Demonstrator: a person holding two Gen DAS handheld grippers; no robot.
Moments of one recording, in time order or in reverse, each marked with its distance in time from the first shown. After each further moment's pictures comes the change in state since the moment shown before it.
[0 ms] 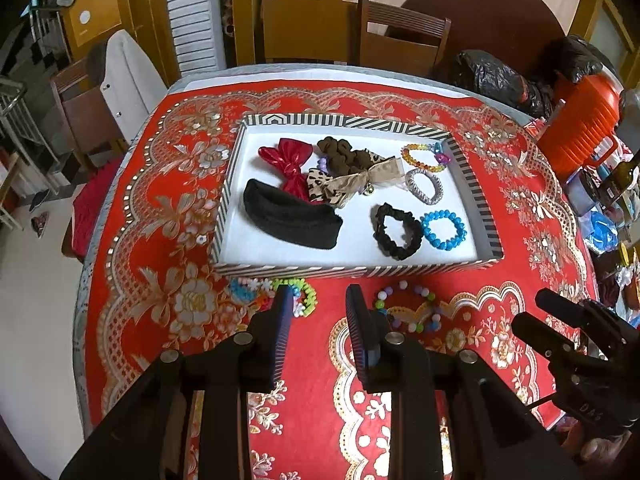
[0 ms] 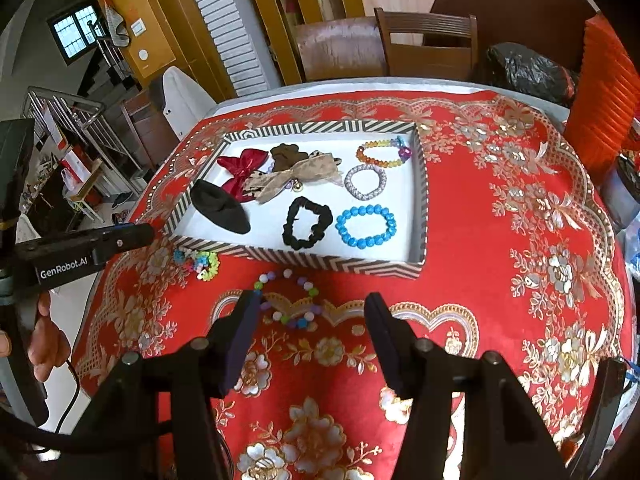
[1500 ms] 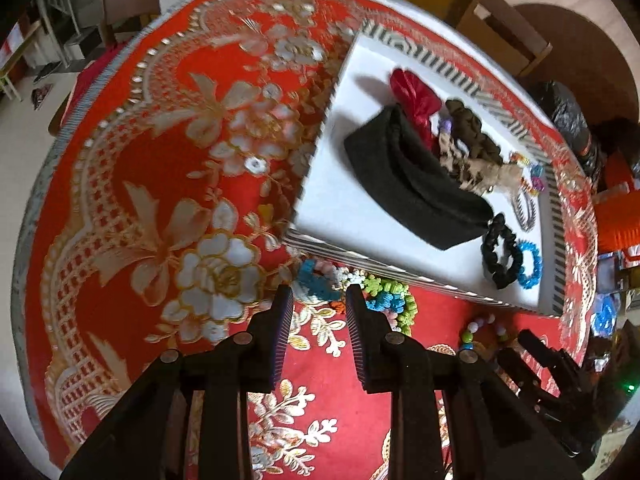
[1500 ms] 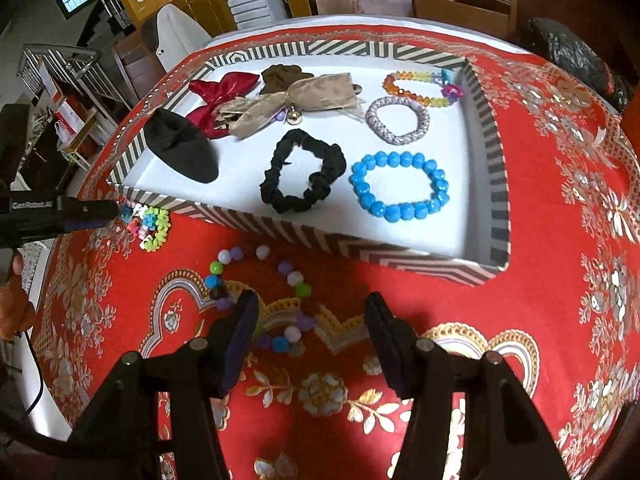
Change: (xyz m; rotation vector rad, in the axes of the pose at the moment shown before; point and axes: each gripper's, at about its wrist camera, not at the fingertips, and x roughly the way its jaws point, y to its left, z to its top) left arm 0.108 0.098 0.002 -0.344 0.244 -0.063; right arm 0.116 -0.004 0.004 -0.084 0.186 0.000
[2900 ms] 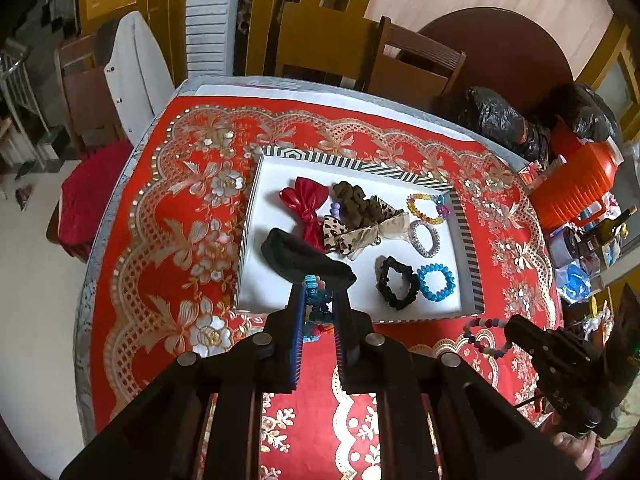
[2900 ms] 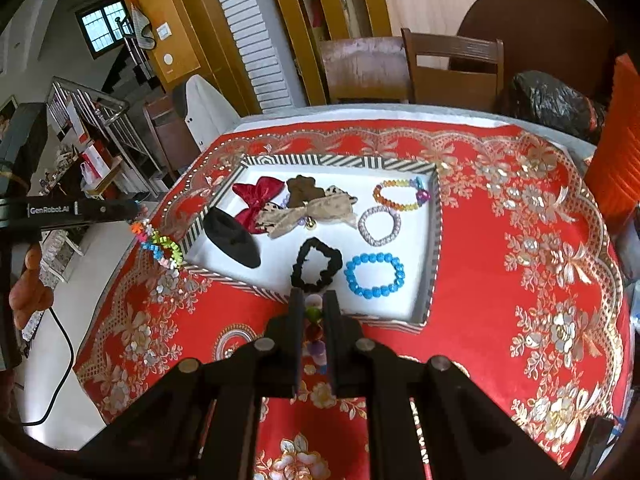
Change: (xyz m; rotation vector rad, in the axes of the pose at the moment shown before) left arm -0.128 -0.069 0.008 0.243 -0.226 -0.051; right arm -0.119 -0.002 0.017 -0.006 -0.238 0.057
